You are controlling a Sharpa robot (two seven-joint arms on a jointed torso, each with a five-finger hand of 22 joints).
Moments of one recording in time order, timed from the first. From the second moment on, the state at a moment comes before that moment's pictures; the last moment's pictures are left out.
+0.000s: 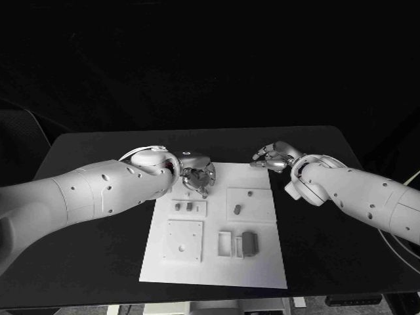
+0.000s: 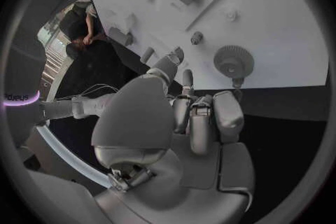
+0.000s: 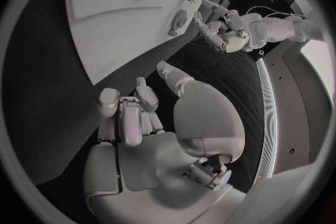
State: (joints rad) left arm 1.31 -0.45 -0.24 1.05 -1.43 -0.10 0.18; left_hand 1.31 -0.13 0.24 -0.11 0.18 0.91 0.06 0.33 0.65 1.39 -0.08 1.55 0.97 1.47 -0.13 1.66 1.31 0.23 1.27 -0.10 1.66 0.60; right arm 1.13 -0.62 0.00 1.05 -0.94 -0.31 -0.02; right_hand 1.11 -0.11 0.44 -0.09 0.20 0.77 0.15 0.32 0.43 1.15 -0.01 1.36 1.05 1.35 -0.09 1.65 1.26 0.25 0.94 0.00 1.66 0.83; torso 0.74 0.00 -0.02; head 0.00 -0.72
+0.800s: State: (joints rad) left arm 1.28 -0.44 -0.24 1.02 -1.48 -0.09 0.19; left_hand 1.31 -0.13 0.23 -0.11 0.18 0.87 0.08 0.31 0.63 1.35 -0.08 1.54 0.97 1.47 -0.13 1.66 1.31 0.24 1.26 -0.09 1.66 0.62; right arm 1.13 -0.62 0.00 1.06 -0.94 -0.31 -0.02; right_hand 1.11 -0.11 0.44 -0.08 0.20 0.77 0.15 0.32 0.43 1.15 -0.01 1.36 1.05 1.35 -0.09 1.65 1.26 0.25 0.94 0.00 1.66 0.83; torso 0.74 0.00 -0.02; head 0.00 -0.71
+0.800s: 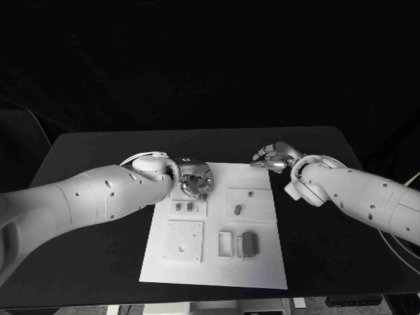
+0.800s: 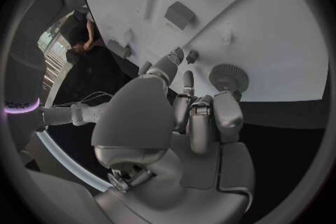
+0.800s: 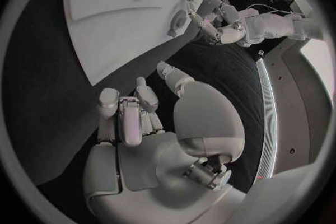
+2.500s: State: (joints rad) left arm 1.25 -0.43 -0.24 0.99 -1.48 -0.13 0.15; left_hand 1.30 -0.09 0.25 -0.08 0.18 0.89 0.09 0.32 0.63 1.34 -0.08 1.53 0.97 1.47 -0.13 1.66 1.31 0.24 1.25 -0.09 1.66 0.63; right arm 1.13 -0.62 0.00 1.07 -0.94 -0.31 -0.02; right_hand 1.11 -0.11 0.44 -0.08 0.20 0.77 0.15 0.32 0.43 1.15 -0.01 1.36 1.05 1.35 -0.09 1.65 1.26 0.25 0.94 0.00 1.66 0.83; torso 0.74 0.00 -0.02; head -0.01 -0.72
